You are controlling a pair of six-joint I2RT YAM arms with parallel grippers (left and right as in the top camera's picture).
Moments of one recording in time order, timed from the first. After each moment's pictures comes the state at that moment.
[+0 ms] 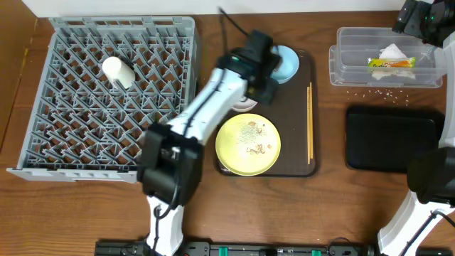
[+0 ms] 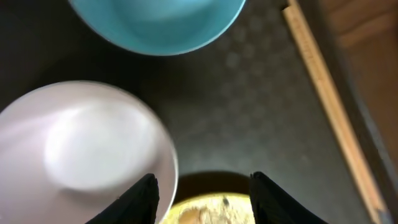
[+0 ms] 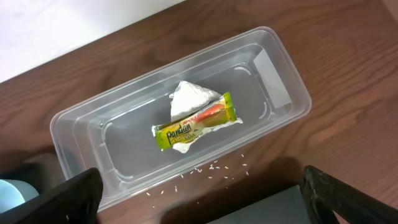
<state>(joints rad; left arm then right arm) -0.49 2.07 1.71 -0.81 0.12 -0.03 -0.11 2.04 2.23 -1.16 0.20 0.31</state>
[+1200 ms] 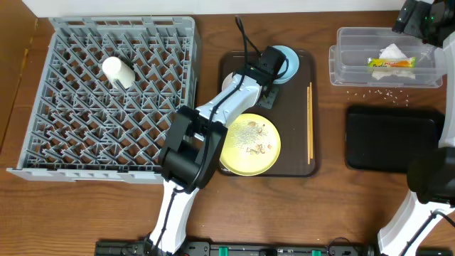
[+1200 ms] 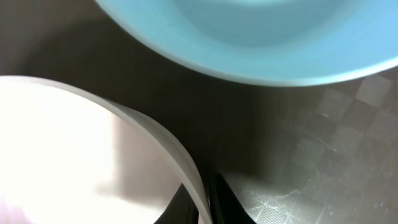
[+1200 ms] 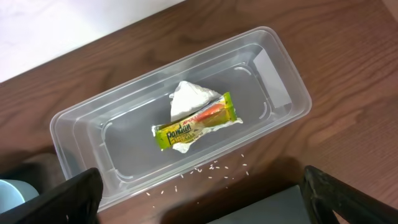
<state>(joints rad) -0.53 2.26 1.71 -0.67 -0.12 -0.13 -0.11 2.04 2.23 -1.16 0.20 0.31</state>
